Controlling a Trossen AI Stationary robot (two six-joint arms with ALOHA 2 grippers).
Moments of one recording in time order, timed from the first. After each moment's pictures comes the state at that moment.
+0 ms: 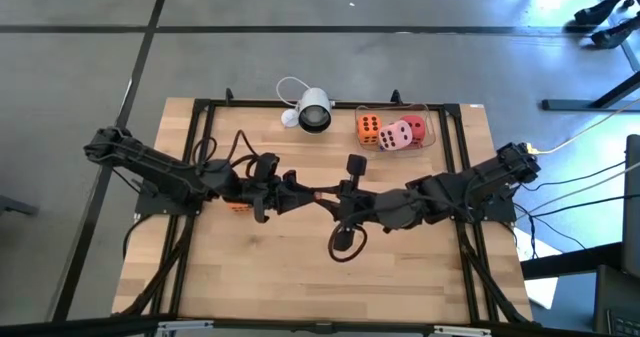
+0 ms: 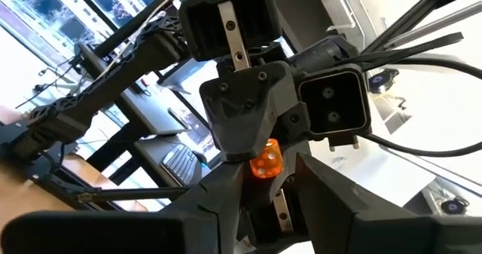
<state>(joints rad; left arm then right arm) -0.21 1.23 0.91 0.69 -0.18 -0.86 0.49 1.67 1.72 -0.34 0.68 -0.22</state>
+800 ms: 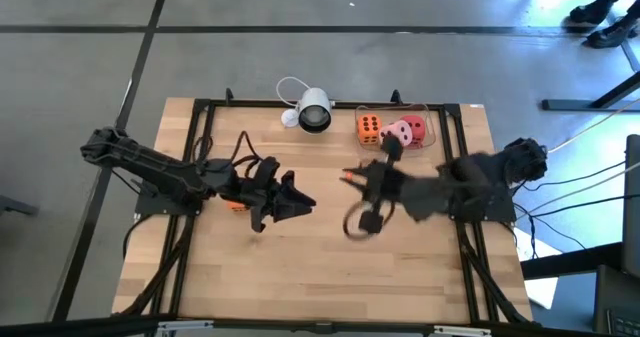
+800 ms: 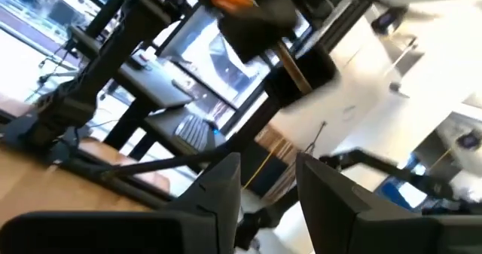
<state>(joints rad) -0.23 1.20 0.91 0.58 -0.03 -0.74 0.49 1.63 1.99 -0.88 0.78 0.17</state>
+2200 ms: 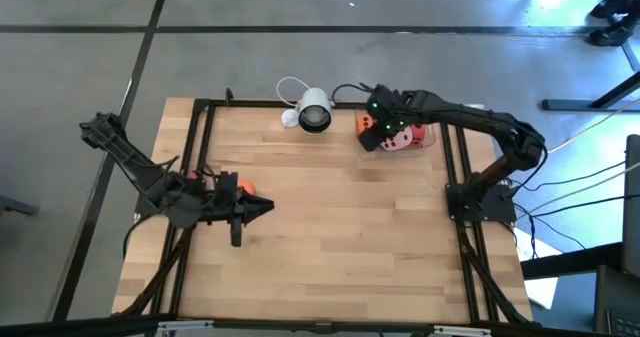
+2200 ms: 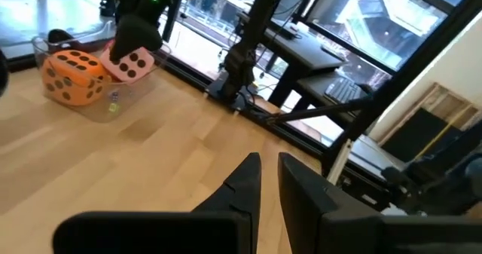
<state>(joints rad) -0.62 0.95 0.91 -0.18 -0.80 -0.72 -0.48 1.56 1.25 -0.89 0.01 0.38</state>
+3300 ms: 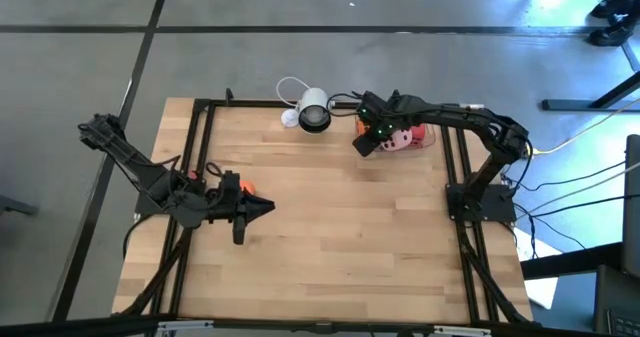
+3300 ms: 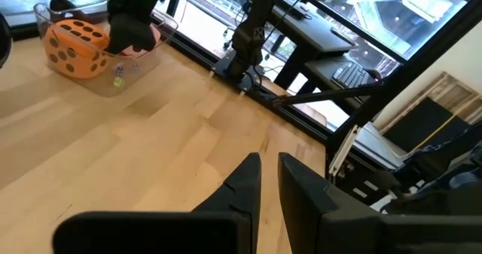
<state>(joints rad) -0.58 0.95 0.91 -0.26 -0.73 -0.80 -0.49 1.70 1.22 -0.81 0.01 0.33</state>
